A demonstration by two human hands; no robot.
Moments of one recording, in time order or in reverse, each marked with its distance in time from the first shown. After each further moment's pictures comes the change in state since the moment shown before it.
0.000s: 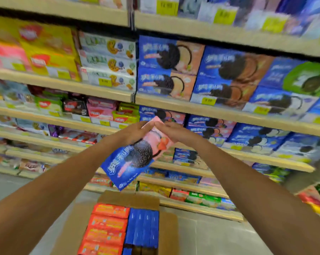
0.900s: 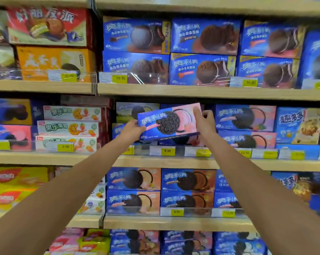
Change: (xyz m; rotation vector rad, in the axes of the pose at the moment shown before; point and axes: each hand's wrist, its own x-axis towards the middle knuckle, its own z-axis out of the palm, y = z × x) left_hand 0.102 0.302 -0.165 -0.429 0.485 0.339; right_hand -0.051 -0.171 -0.343 0.451 1.149 -0.430
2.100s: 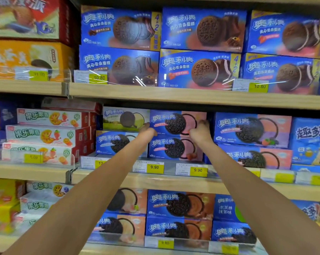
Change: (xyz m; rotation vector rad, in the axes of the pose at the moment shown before) left_hand 0.104 -0.001 0.100 0.035 -0.004 -0.100; right_hand 0.093 0.047 0.017 -0.513 -0.153 -0.008
